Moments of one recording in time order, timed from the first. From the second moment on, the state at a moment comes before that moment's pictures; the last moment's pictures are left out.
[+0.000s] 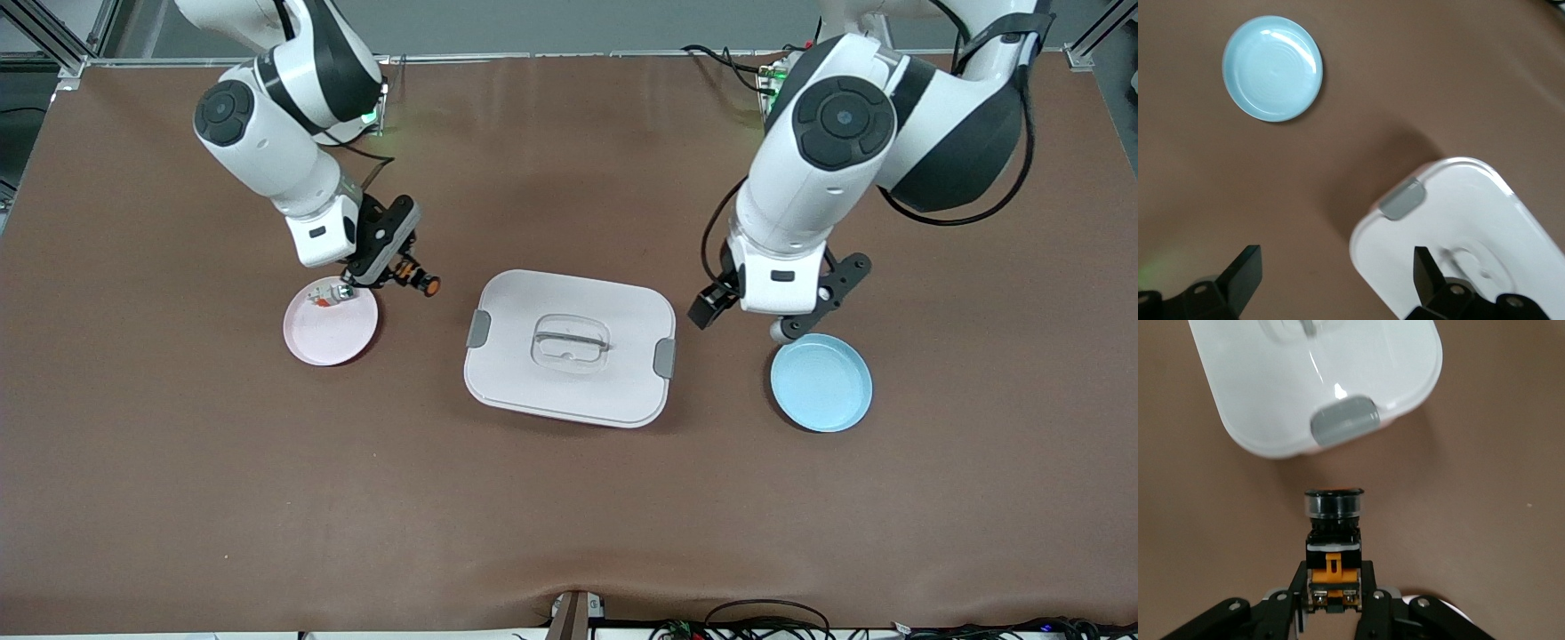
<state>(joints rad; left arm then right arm) -0.19 0.39 -0.40 -1.31 0.17 1.61 -1.25 0.29 -0.04 0.11 -2.20 0.18 2.27 -0.81</state>
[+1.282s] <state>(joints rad) 0.15 0.26 -0.40 -1.34 0.25 1.48 -0.41 -0.06 0.14 0.11 -2.47 0.14 2.67 -1.67</state>
